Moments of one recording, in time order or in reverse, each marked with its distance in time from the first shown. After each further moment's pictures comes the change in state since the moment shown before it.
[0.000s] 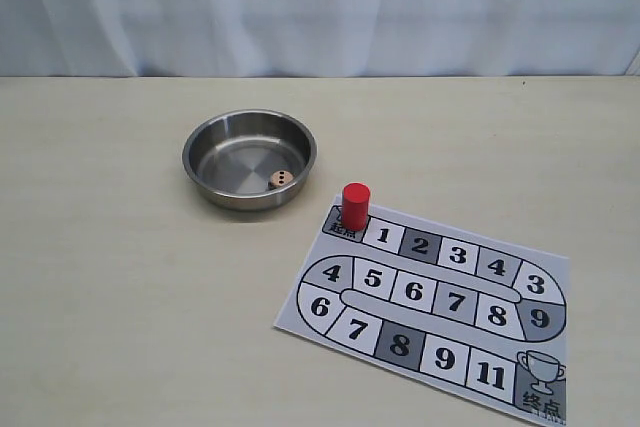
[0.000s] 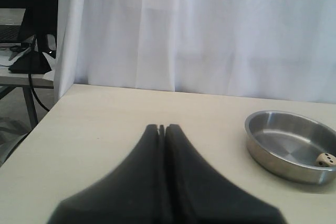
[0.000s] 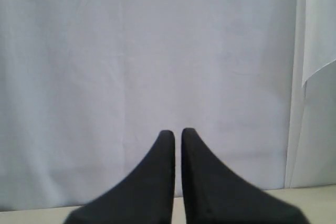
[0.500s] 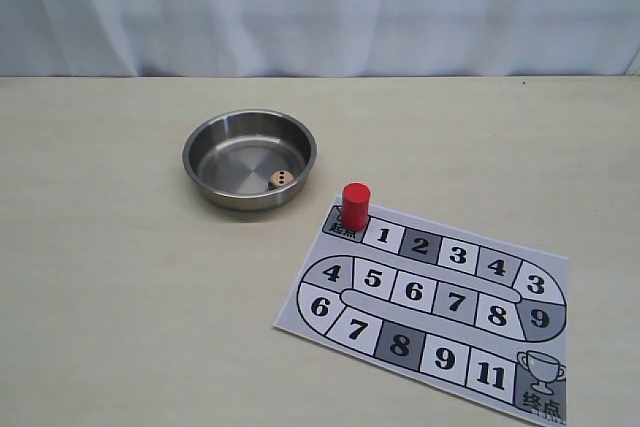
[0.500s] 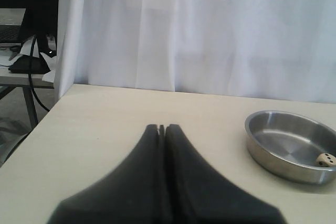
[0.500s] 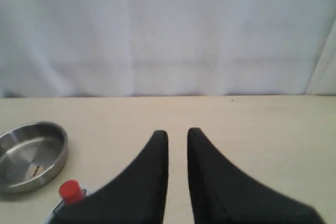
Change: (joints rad) left arm 0.000 0.000 0.000 0.000 0.000 0.000; right arm 0.000 0.595 -0.301 0.214 0.209 -0.264
